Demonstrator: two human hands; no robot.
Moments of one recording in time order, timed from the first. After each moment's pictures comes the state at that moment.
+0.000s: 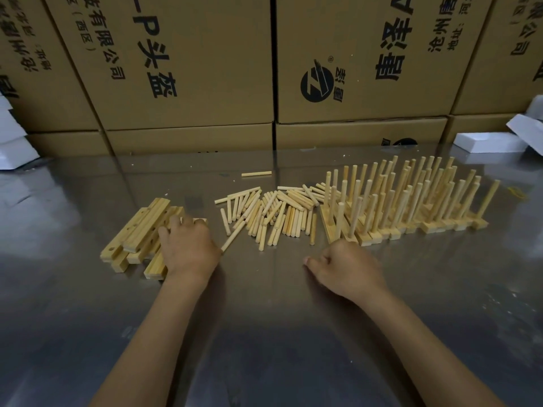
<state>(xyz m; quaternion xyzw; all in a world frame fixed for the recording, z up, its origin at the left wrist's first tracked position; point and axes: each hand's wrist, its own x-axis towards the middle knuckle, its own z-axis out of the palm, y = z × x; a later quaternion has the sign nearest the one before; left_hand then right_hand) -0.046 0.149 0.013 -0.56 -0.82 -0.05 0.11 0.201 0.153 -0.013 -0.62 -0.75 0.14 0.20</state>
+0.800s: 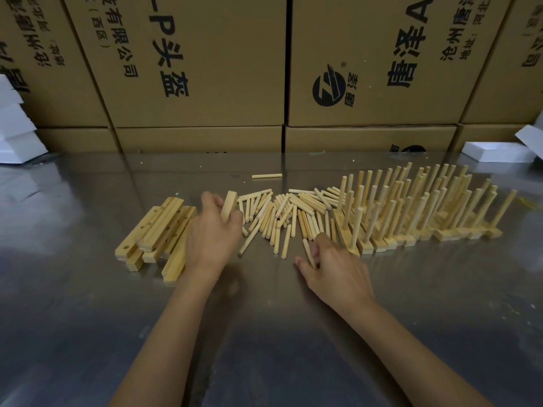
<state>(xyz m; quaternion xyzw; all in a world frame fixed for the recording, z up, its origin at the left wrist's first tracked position) -0.047 0.153 0.020 -0.54 -0.71 -0.46 -0.07 0.157 0.144 -0.018 -0.60 -0.76 0.04 0.26</state>
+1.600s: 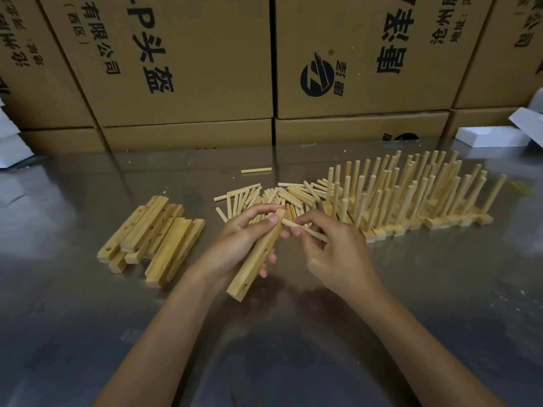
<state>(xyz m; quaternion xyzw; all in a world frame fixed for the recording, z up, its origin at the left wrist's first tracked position) -0.005 0.142 0.020 -0.50 -0.42 -0.47 -0.59 0.175 0.138 0.006 -0.46 -0.75 0.13 0.46</state>
